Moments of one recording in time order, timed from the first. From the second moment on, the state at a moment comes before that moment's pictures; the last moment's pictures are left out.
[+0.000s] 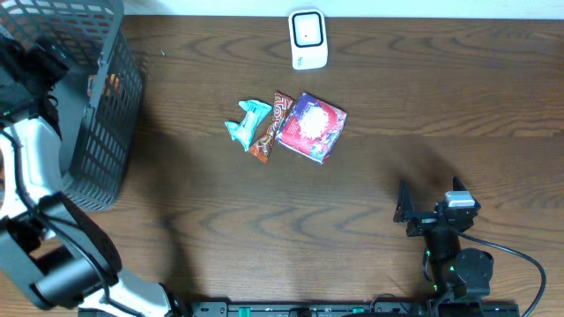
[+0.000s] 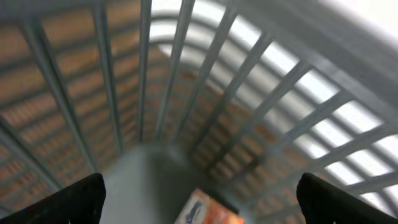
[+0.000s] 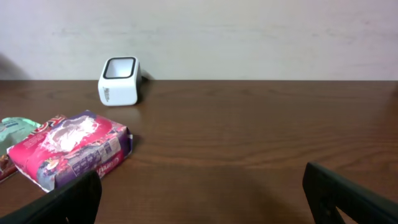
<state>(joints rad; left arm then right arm) 0.52 1.80 1.39 -0.06 0.12 -0.31 0.04 0.01 0.01 -0.07 -0.03 0.02</state>
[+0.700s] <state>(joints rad) 0.45 1.99 1.39 0.00 0.06 -0.39 0.04 0.01 0.01 -0.07 -0.03 0.02</state>
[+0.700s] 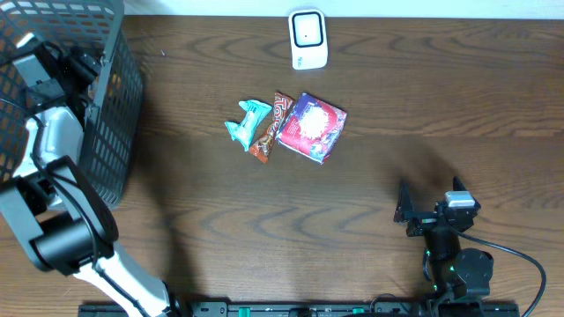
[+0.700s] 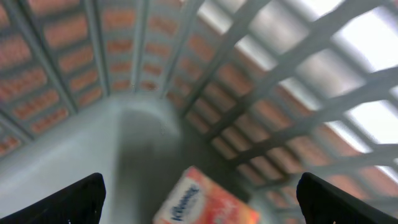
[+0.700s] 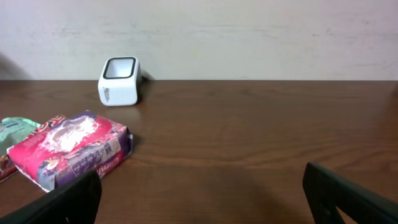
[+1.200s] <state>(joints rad) 0.45 2.10 1.39 0.00 0.05 -0.54 0.04 0.01 0.01 -0.07 -0.03 0.02</state>
